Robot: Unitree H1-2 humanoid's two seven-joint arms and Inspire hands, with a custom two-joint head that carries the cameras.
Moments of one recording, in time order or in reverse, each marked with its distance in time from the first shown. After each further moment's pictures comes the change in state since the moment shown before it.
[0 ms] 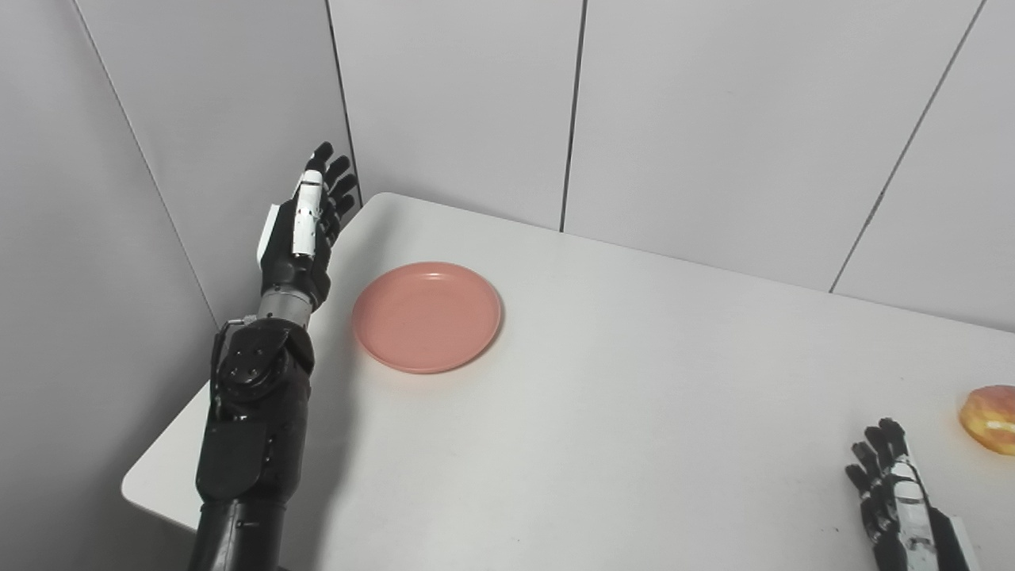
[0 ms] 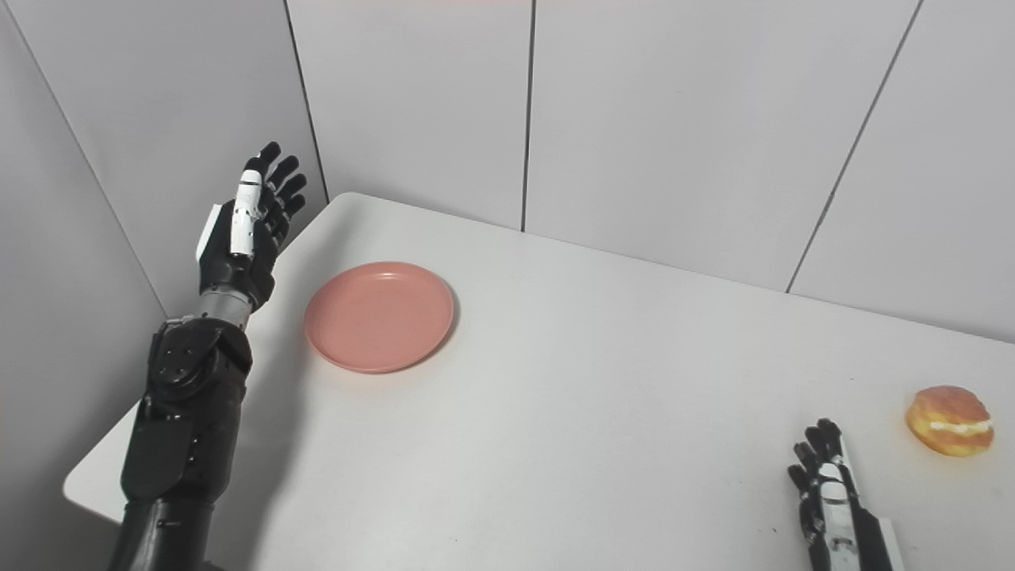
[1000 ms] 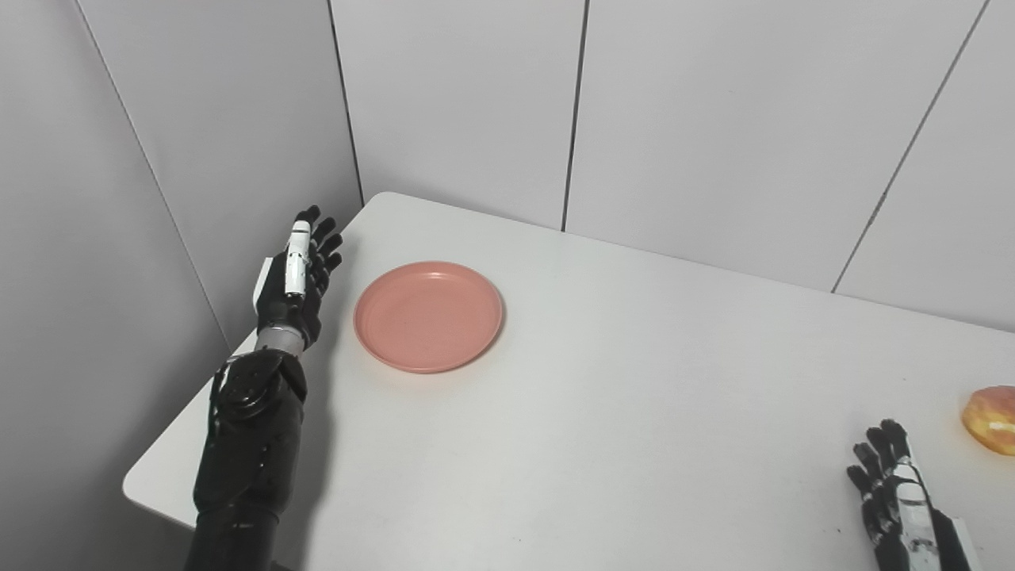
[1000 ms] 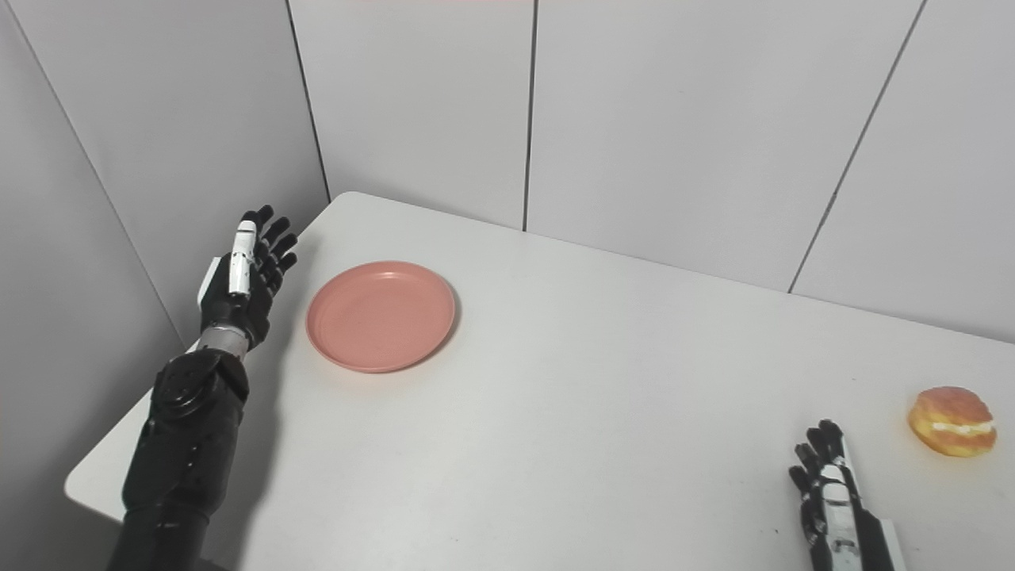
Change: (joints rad) left arm 0.008 0.029 0.016 0.260 -0.052 -0.052 -0.009; right arm 0.004 -0.002 -0.001 -0.008 0.005 0.002 0.002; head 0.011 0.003
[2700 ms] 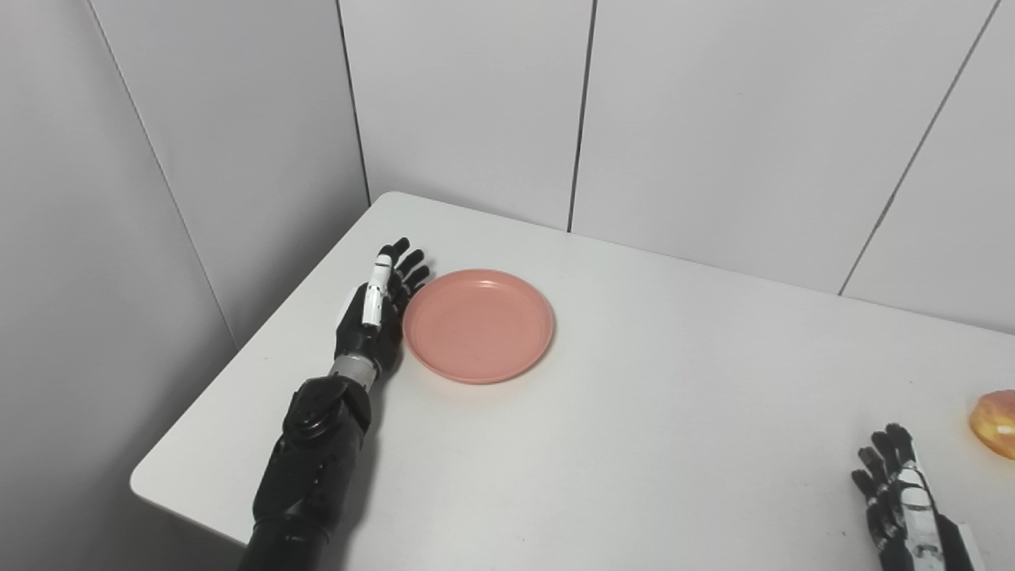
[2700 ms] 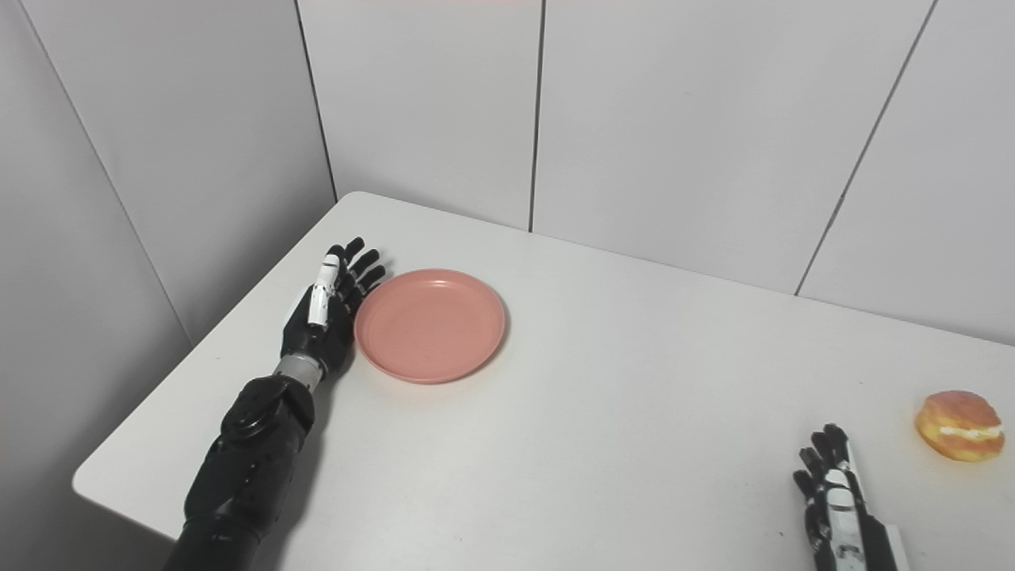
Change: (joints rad) left arm -0.010 -0.098 -0.144 0.088 -0.077 -0.041 -0.107; right arm 0.004 0.002 0.006 -0.005 -0.008 0.009 -0.004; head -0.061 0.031
